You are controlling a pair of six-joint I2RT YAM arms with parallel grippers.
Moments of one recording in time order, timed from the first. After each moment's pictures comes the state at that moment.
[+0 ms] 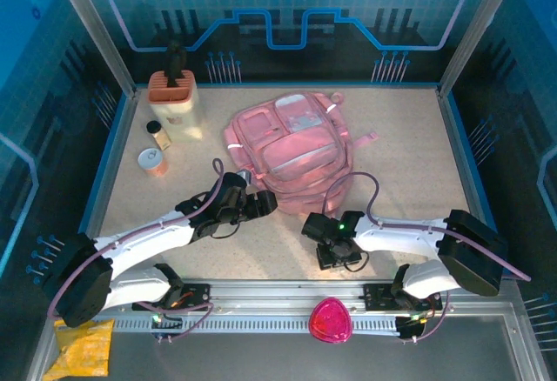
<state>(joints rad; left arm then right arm) -0.69 1.18 0.58 -0.14 0.10 -0.96 1.05 1.38 0.66 -0.82 0.05 0.89</state>
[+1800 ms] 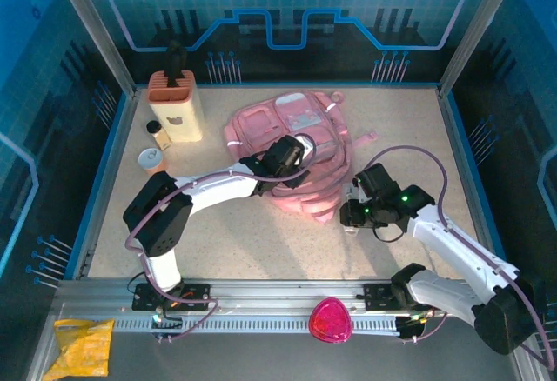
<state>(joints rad) -0.75 1.80 1.22 -0.21 -0.32 0.06 0.51 1.02 0.78 -0.92 -0.11 0.53</state>
